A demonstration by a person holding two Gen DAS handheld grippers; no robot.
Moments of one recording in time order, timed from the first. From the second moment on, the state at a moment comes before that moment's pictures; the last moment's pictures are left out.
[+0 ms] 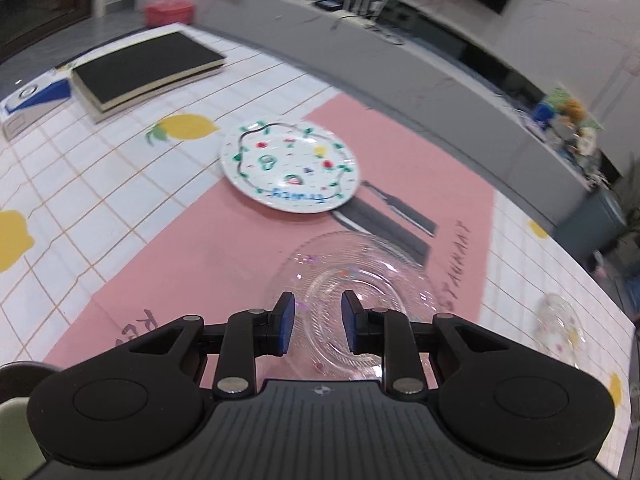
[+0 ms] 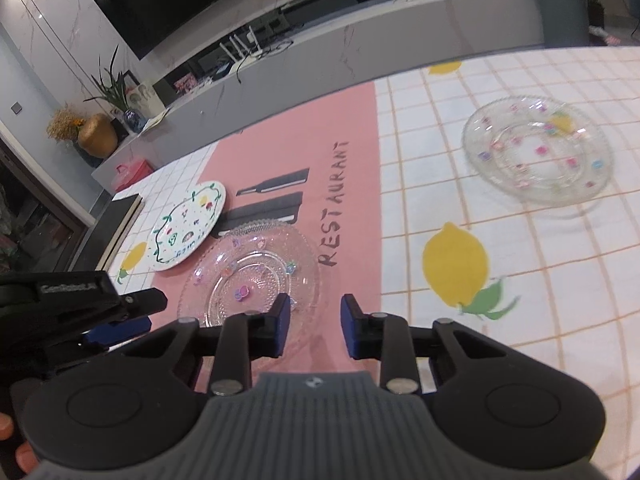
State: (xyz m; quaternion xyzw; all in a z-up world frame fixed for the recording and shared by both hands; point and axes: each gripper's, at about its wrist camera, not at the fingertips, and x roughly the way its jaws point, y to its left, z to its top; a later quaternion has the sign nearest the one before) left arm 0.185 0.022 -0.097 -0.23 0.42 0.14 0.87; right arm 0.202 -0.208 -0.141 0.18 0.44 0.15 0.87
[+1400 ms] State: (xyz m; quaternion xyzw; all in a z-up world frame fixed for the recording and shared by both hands) left arm 0.201 -0.018 -0.144 -0.25 0.46 0.11 0.85; right arm 0.226 -0.256 -0.165 0.23 0.47 0.09 0.85
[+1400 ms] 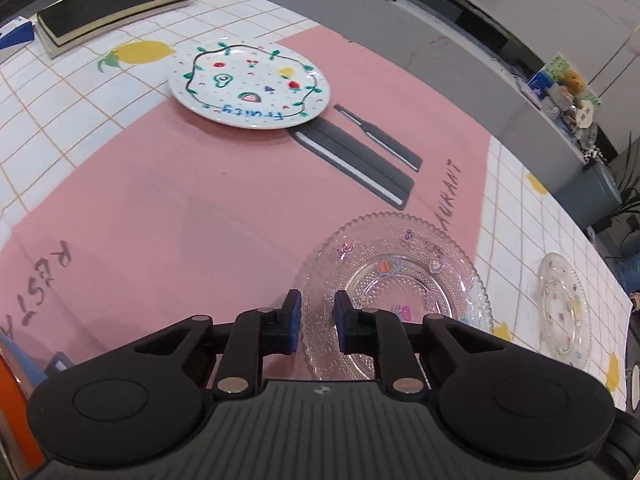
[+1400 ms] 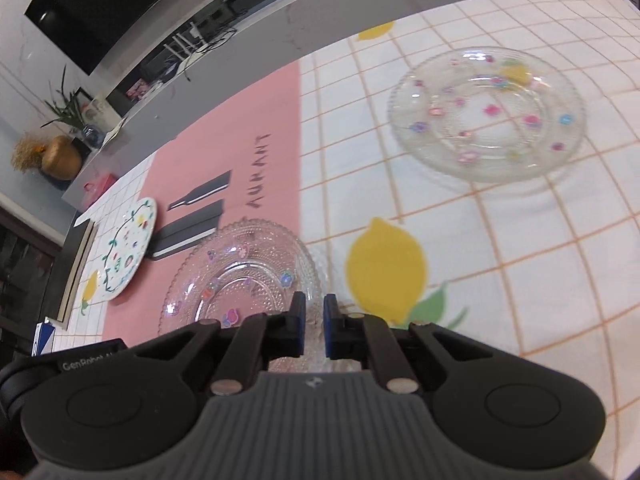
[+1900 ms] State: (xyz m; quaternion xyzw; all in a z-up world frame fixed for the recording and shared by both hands) left arm 0.197 -0.028 -0.144 -0.20 0.43 0.08 0.88; right arm 0.228 -0.257 -0.166 0.24 0.47 0.08 0.85
